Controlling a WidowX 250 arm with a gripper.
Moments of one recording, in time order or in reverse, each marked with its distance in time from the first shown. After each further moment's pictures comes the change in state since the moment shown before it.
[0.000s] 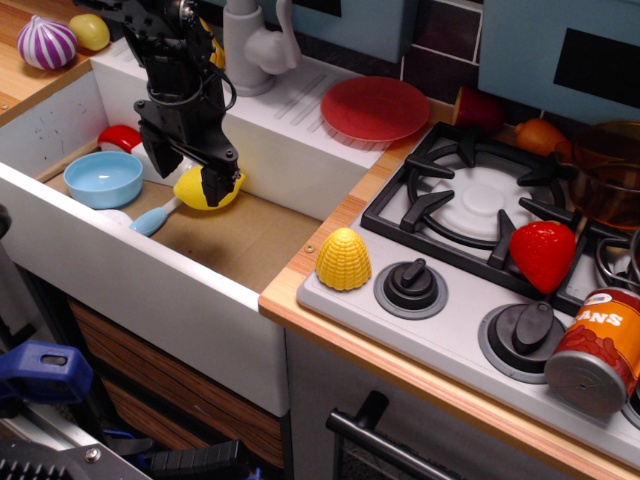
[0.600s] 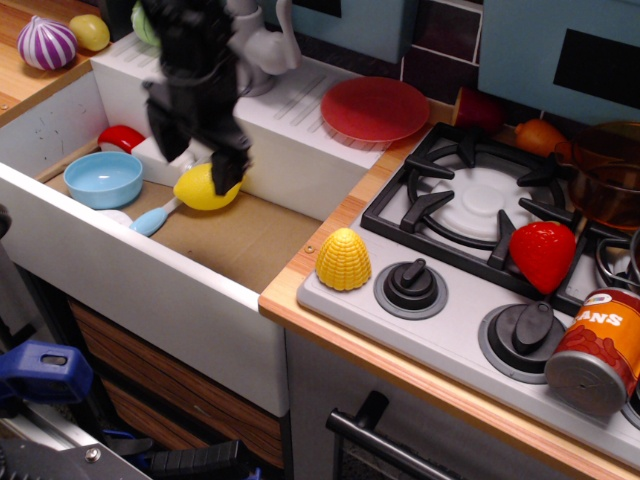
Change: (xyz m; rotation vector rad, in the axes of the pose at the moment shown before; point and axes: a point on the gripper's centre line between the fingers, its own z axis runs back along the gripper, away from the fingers) arm 0.000 -0.029 0.049 0.044 0.041 -0.057
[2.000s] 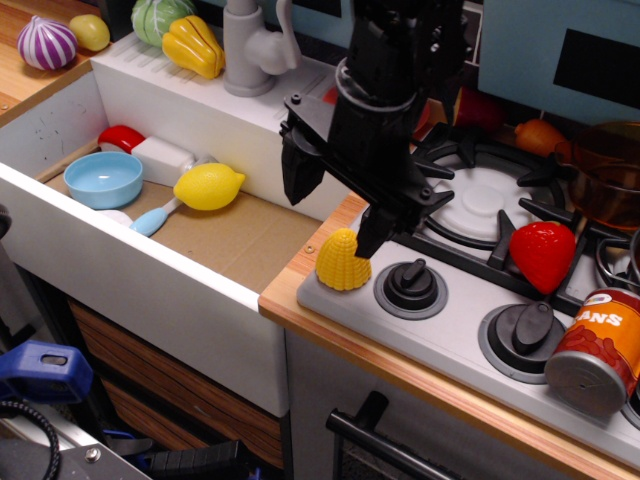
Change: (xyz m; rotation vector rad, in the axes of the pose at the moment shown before) arm -0.020 -0.135 0.075 0.008 0.021 -0.041
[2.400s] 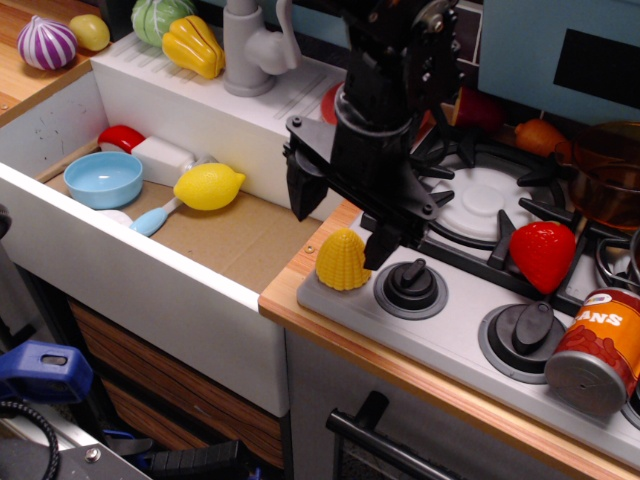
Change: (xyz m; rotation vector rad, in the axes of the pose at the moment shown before) arm 0.000 -0.009 -0.015 -0.026 -0.035 0.019
